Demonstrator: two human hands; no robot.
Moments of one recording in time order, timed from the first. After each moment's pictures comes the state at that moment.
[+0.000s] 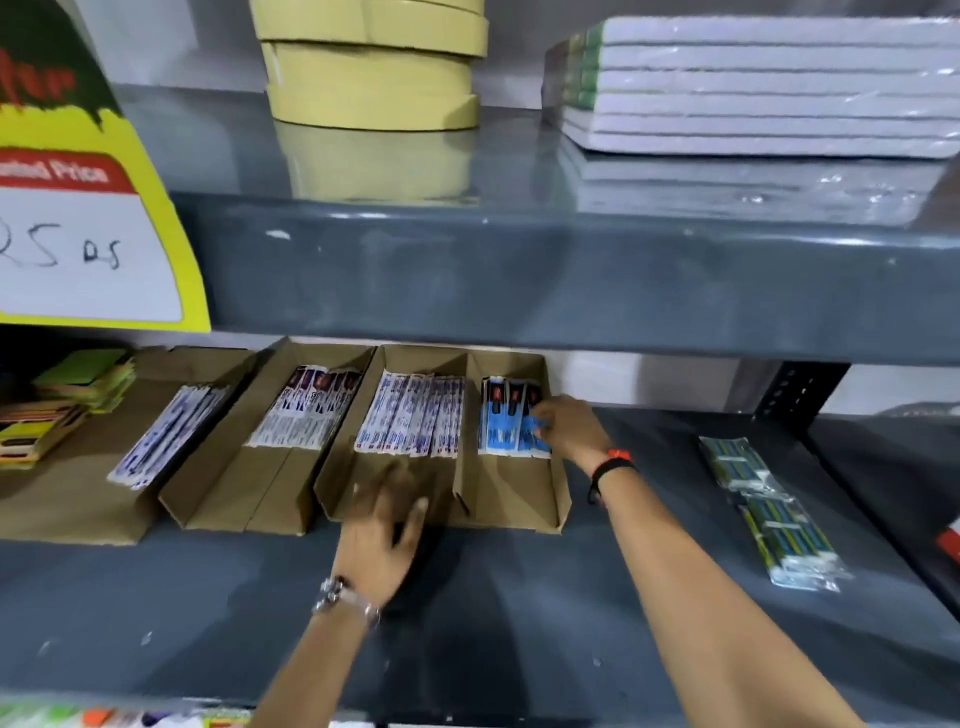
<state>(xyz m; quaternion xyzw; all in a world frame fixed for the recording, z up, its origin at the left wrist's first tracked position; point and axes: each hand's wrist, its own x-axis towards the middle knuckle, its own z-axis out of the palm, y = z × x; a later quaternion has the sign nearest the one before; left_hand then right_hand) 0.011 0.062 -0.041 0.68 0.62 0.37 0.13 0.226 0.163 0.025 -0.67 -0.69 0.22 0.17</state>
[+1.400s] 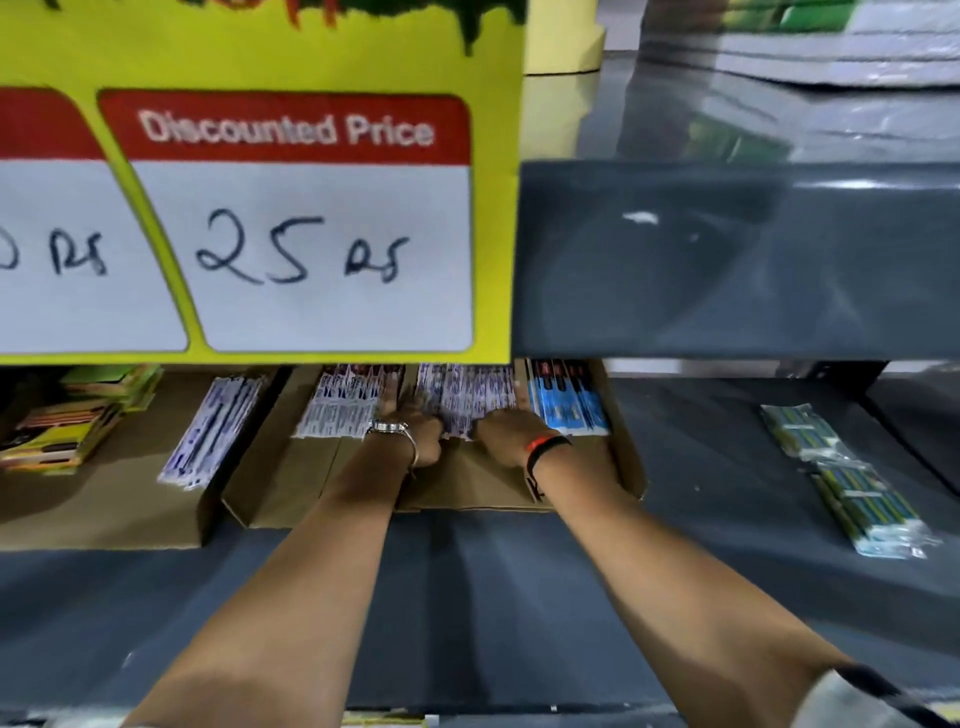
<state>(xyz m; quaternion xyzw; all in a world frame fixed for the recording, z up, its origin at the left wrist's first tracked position) -0.041 0.182 -0.002 0.79 0.60 -0.16 0.04 0.098 0.174 -0.008 -0.56 -0.82 0.10 -0.07</state>
